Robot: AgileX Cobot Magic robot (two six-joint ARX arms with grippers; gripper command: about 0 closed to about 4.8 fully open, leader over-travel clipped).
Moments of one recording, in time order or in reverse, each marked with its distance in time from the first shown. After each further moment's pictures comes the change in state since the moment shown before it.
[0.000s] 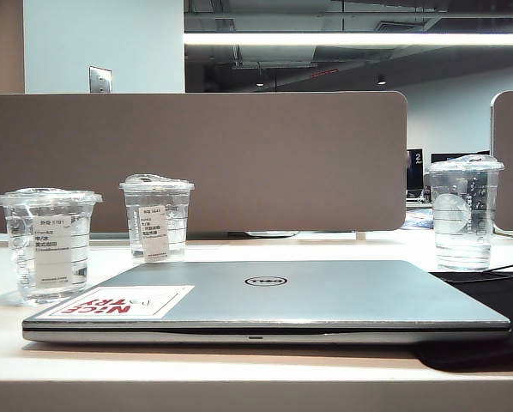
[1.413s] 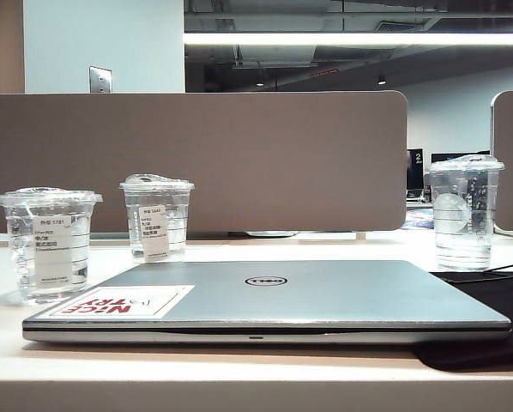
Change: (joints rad) left arm 0.000 0.000 0.000 0.001 0.002 -0.019; right arm -0.093 0.000 0.000 0.000 -0.003 0.000
